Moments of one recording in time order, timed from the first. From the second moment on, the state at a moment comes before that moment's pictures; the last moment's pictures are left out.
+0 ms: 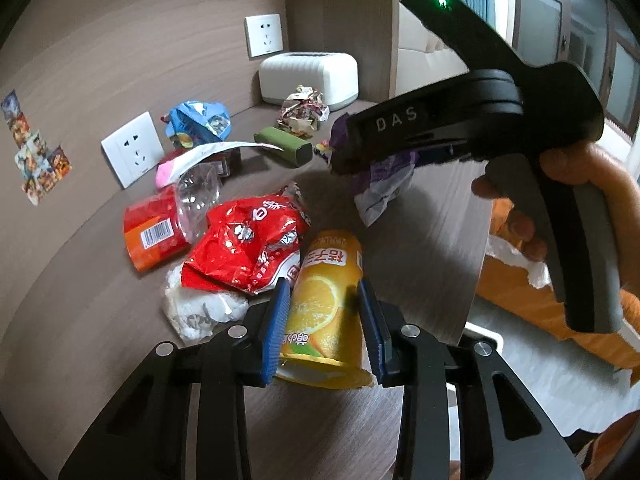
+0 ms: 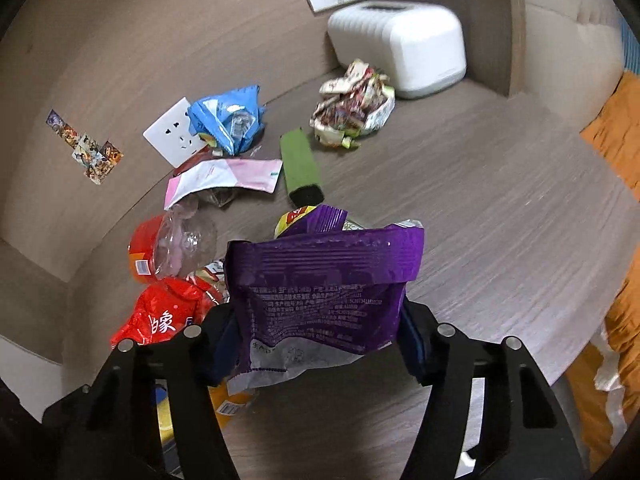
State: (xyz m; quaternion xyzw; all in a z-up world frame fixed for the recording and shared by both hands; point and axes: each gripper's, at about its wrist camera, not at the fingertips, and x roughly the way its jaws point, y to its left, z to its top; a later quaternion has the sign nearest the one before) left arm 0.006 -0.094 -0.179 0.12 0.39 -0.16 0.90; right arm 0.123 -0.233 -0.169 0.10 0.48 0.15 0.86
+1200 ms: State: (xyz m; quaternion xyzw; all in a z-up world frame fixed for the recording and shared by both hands) left arm 0.015 -0.167 -0.150 0.16 0.39 -0.22 0.88; right arm 0.038 -0.343 -0.108 0.07 0.43 0.07 0.90
